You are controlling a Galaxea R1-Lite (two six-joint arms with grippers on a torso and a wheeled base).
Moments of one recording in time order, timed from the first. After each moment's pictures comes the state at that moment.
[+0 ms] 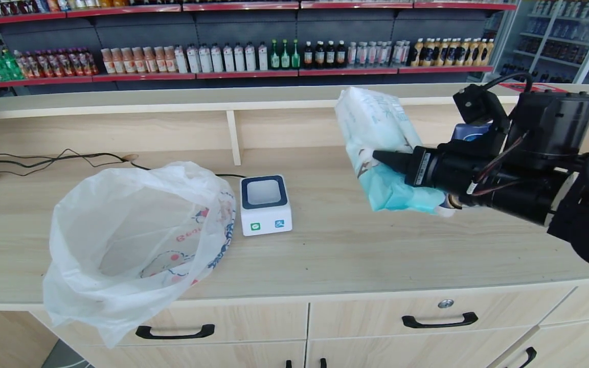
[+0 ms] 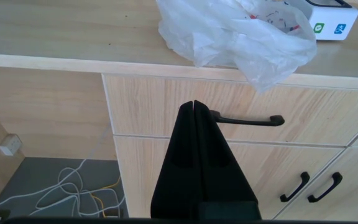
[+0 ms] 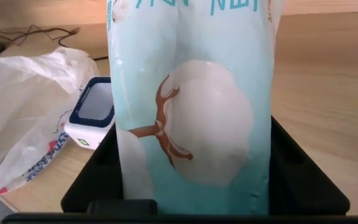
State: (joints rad) left arm 0.00 0.00 0.00 -0.01 0.01 -0.01; right arm 0.43 1.68 -0.99 -0.63 0.12 0.21
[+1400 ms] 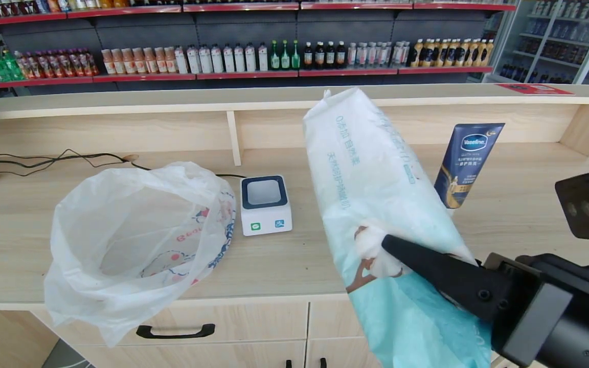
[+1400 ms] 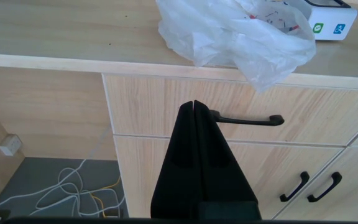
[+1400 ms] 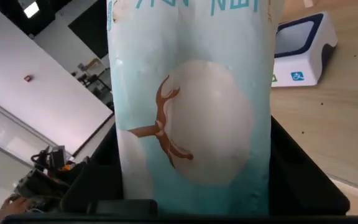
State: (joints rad) left arm 0.00 0.00 0.00 -0.01 0.01 -0.01; right arm 0.93 1.35 -0.40 -1.12 -0.01 0.59
